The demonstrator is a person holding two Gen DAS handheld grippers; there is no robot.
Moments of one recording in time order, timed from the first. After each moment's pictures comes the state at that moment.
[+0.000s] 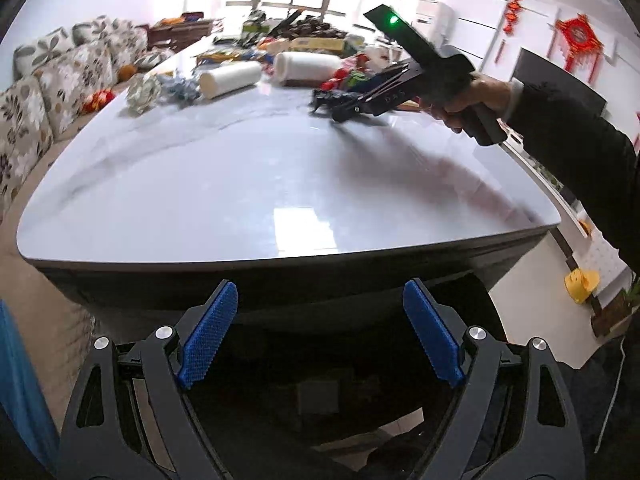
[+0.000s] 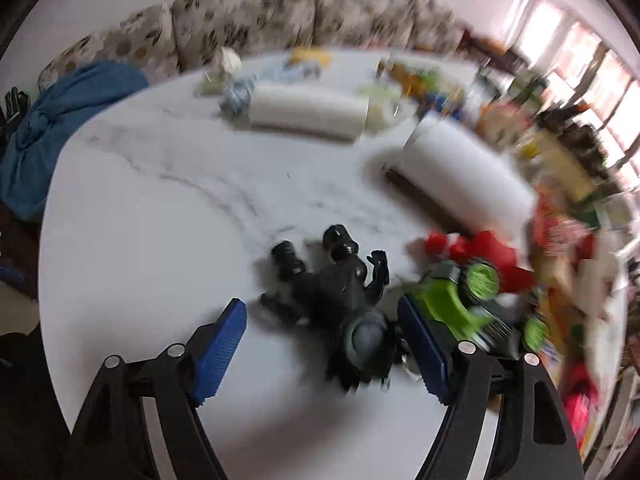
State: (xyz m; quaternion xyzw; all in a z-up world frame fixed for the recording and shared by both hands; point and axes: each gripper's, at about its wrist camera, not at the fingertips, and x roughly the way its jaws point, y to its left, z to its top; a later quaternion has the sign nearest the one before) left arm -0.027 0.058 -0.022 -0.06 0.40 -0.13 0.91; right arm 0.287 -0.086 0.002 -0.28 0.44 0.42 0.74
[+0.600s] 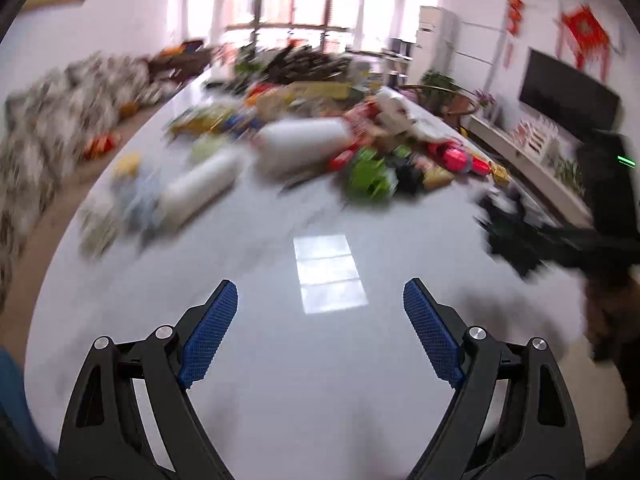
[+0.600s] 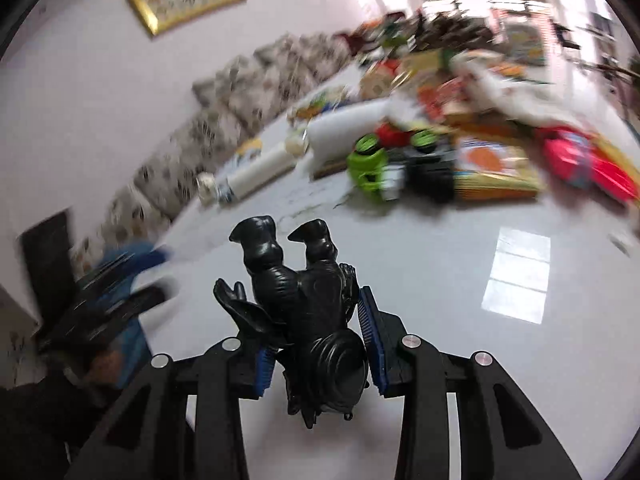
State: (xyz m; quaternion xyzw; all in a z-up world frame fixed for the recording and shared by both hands) left arm 0.132 0.008 0.038 0.01 0.35 -0.11 0.93; right arm 0.190 -0.270 0.035 0.10 0.41 0.35 0.83
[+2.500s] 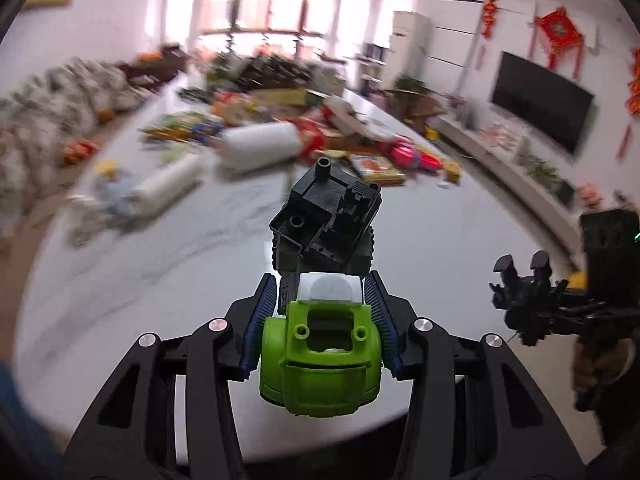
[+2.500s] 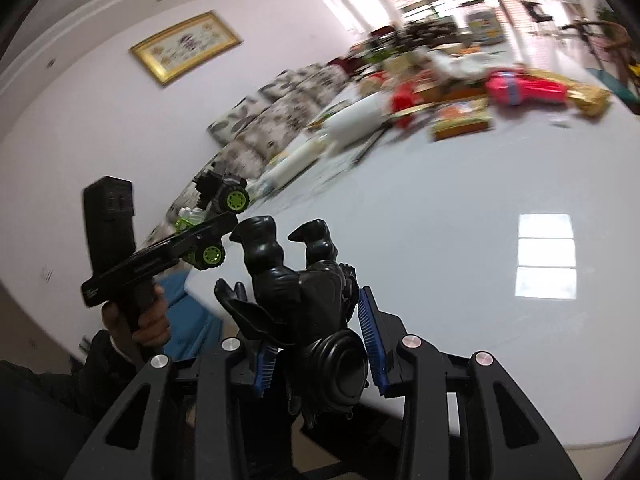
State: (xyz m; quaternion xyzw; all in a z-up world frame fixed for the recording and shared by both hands) left arm 0.047 0.004 0.050 0.00 0.34 -0.12 0.93; right arm 0.080 -0.287 0.020 0.15 0.40 0.39 0.82
